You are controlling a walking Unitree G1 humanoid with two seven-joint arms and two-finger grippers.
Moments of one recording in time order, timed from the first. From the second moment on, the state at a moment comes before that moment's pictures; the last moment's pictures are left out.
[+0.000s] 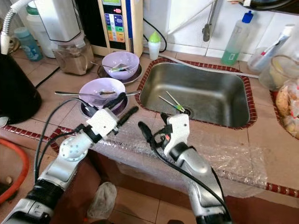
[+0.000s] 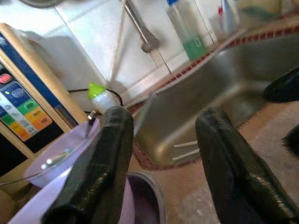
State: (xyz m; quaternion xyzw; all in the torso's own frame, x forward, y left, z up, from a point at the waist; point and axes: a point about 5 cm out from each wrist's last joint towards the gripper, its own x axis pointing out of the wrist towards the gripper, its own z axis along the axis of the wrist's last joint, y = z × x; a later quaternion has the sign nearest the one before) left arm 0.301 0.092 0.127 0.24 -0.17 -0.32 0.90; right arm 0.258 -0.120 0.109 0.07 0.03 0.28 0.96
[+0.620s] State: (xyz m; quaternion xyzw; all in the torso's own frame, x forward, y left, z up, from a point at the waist) left arm 0.342 0.089 0.136 0.31 -0.17 -0.28 0.89; right arm 0.232 -0.121 0.113 0.08 0.05 0.31 0.95
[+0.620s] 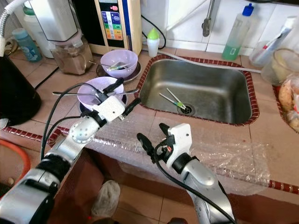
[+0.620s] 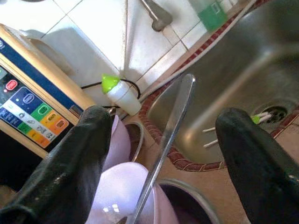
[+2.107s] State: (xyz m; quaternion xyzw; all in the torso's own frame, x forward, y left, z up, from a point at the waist) left arm 0.347 0.085 0.132 0.30 -0.18 -0.30 0.89; right arm 0.234 -0.120 0.133 0.11 0.03 0.35 0.93
